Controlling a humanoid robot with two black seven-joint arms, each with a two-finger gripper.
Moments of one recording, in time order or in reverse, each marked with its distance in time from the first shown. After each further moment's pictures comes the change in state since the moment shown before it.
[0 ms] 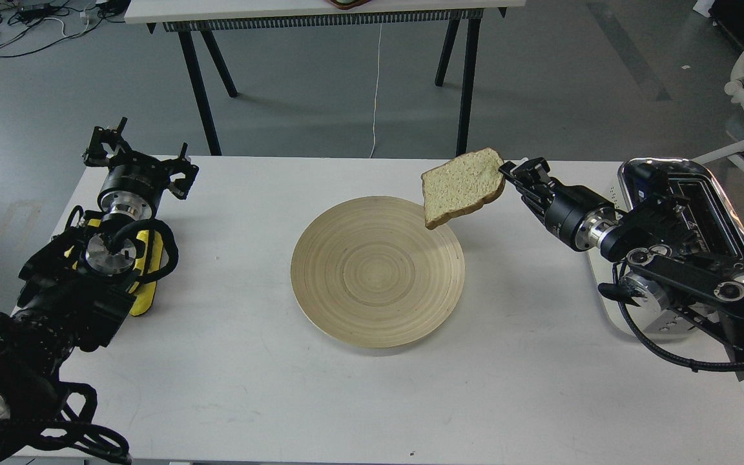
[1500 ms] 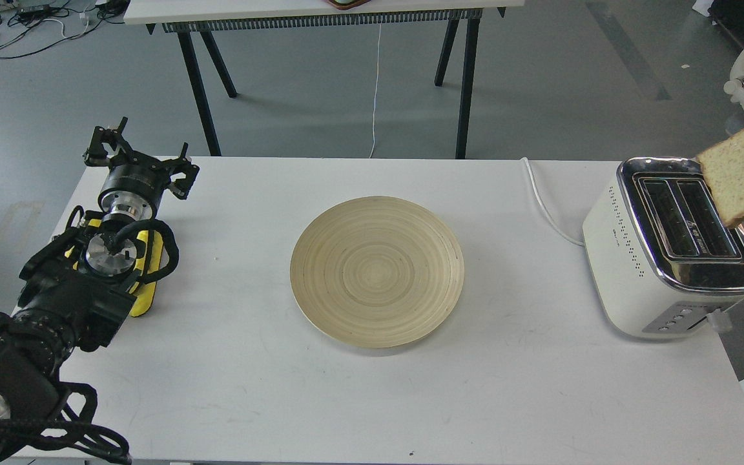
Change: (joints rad) left arm 0.000 -0.001 0.000 0.000 0.000 0.000 0.000; right arm 0.290 -0.897 -0.189 0.289 -0.406 0.340 -0.108
